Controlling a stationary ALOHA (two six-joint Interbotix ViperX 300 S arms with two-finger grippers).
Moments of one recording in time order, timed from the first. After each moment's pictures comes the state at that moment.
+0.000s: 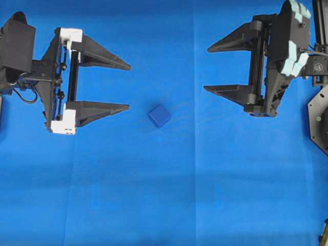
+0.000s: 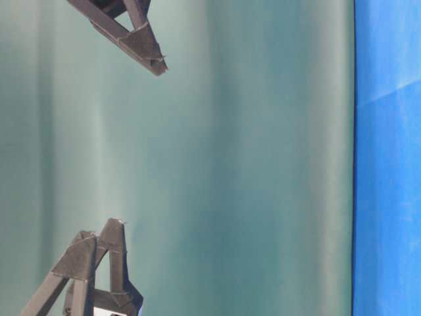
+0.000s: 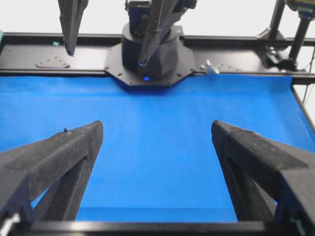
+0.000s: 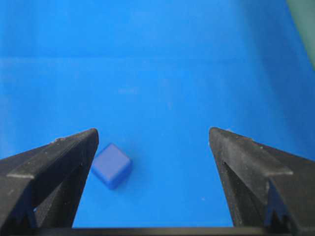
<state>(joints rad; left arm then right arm) -0.02 -0.46 0.77 0.01 -0.25 -0.02 -0.03 -0.54 0.67 -0.36 0.31 0.48</state>
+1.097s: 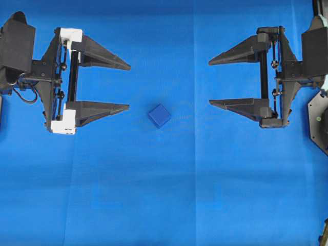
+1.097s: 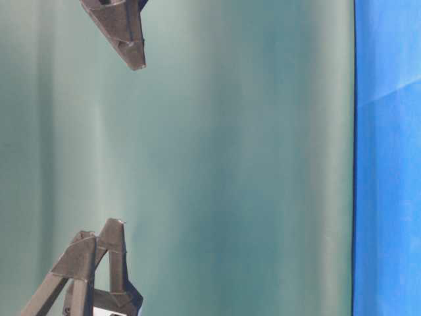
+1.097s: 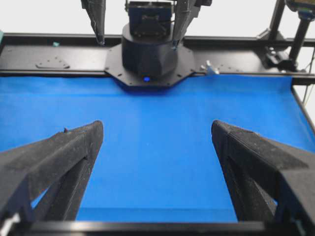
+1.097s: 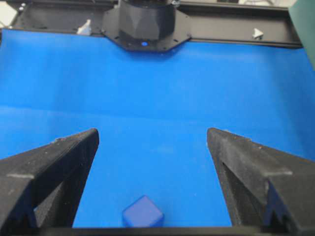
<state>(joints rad) -0.02 -0.47 0.77 0.01 -0.25 -0.02 -0.03 -0.61 0.83 -0.37 -0.05 0.48</state>
